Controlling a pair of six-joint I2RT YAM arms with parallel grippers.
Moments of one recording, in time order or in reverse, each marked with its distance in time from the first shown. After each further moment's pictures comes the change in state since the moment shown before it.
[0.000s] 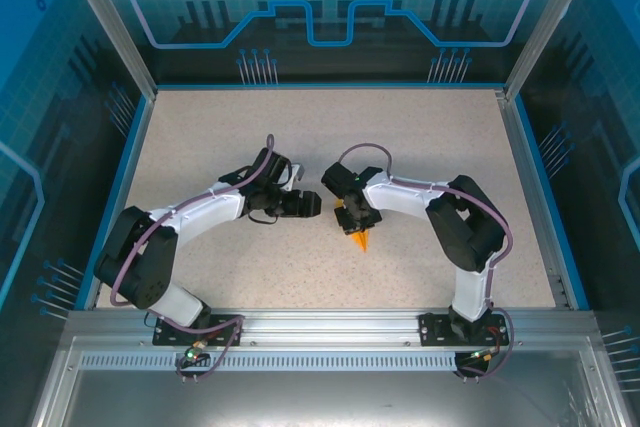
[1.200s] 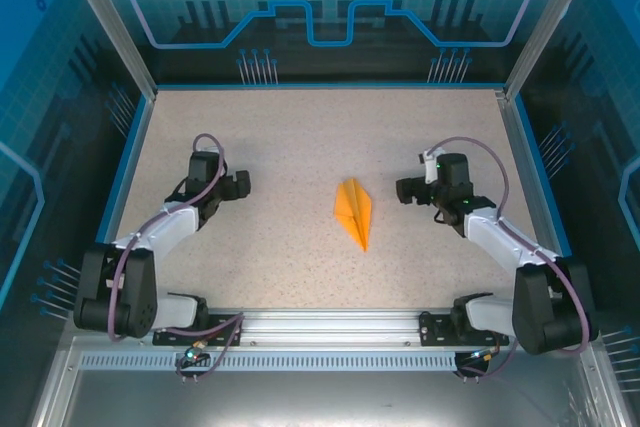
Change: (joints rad) left arm 0.408 -0.198 -0.268 0.328 -0.488 0.262; right arm -0.589 -0.637 -0.590 0.710 -0.102 -0.438
